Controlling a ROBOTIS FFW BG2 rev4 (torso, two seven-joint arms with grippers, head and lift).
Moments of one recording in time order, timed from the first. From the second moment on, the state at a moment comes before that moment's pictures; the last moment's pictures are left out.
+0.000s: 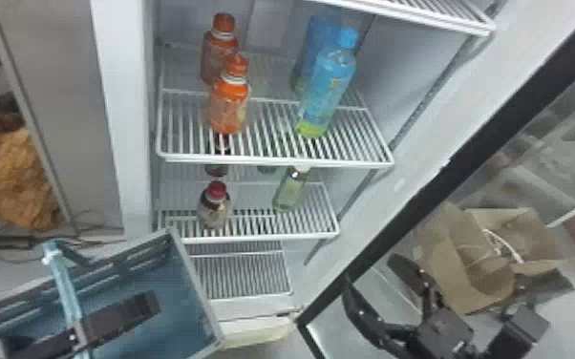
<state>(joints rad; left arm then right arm) 0.45 0.02 0.29 -2.03 0.98 1.37 -0.81 0.93 -0.11 -0.39 -2.14 -0.28 -0.09 0.64</state>
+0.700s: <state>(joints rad) 0.44 0.03 0.28 -2.02 0.98 1.36 -0.81 0.76 -0.09 -0.37 -2.14 -0.33 -0.08 0.63</state>
